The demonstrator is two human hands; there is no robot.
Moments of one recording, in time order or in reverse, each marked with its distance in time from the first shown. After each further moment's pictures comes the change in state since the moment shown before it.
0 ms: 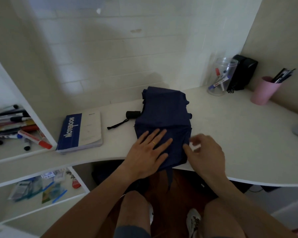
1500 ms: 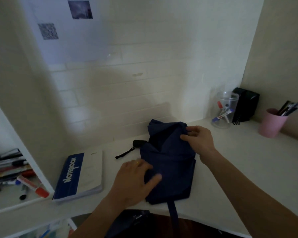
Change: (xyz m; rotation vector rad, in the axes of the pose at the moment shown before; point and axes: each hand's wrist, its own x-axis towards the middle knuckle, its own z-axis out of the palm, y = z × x) left_hand 0.020 -0.050 -0.046 -0.258 0.197 -0.288; right_hand 0.179 -0.032 0.018 0.601 -0.128 0.315
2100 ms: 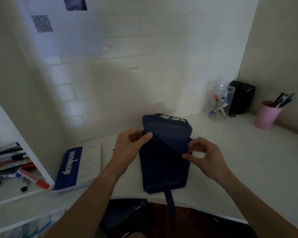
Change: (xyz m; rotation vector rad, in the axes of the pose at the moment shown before) left_hand 0.050 0.019 -0.042 -0.983 0.209 -0.319; right_hand -0.072 0.044 -0.043 -0.118 -0.165 -0.424
